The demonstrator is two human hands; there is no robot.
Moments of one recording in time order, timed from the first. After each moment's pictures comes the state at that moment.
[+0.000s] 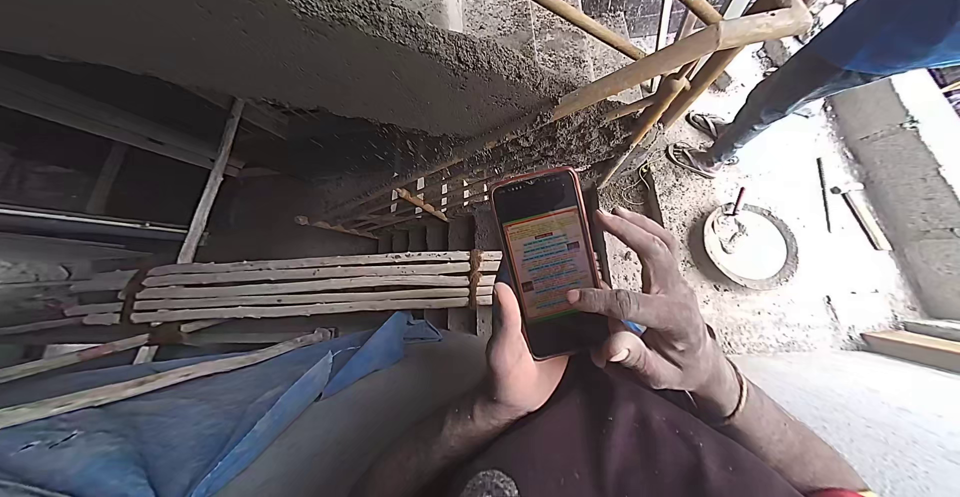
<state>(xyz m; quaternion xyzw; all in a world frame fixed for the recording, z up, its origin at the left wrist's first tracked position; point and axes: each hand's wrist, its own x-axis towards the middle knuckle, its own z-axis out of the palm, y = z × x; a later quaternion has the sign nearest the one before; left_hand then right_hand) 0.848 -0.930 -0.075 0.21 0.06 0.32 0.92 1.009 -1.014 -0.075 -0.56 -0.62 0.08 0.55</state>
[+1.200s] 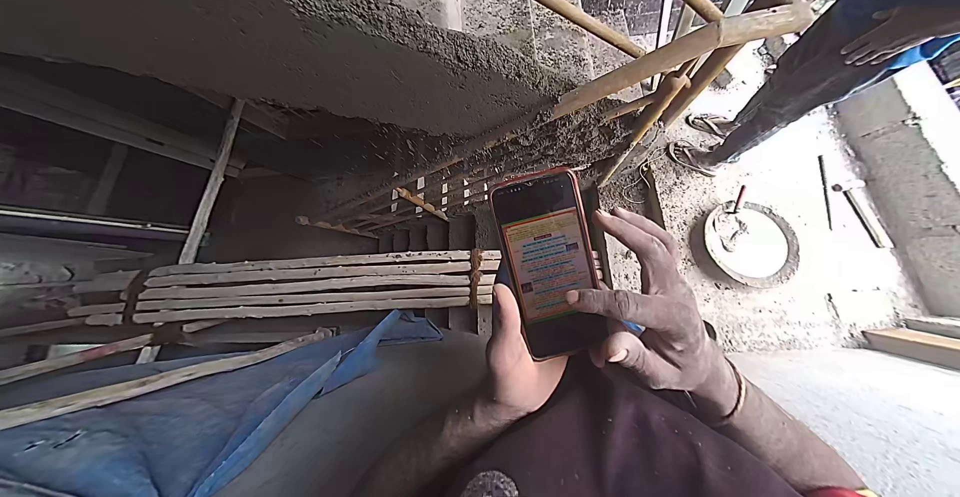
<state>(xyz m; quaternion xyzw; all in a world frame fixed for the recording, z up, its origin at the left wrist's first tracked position) 0.846 -0.930 -0.078 0.21 0.07 0.33 0.92 1.008 -1.014 -0.076 -0.56 -0.61 0.08 0.55</state>
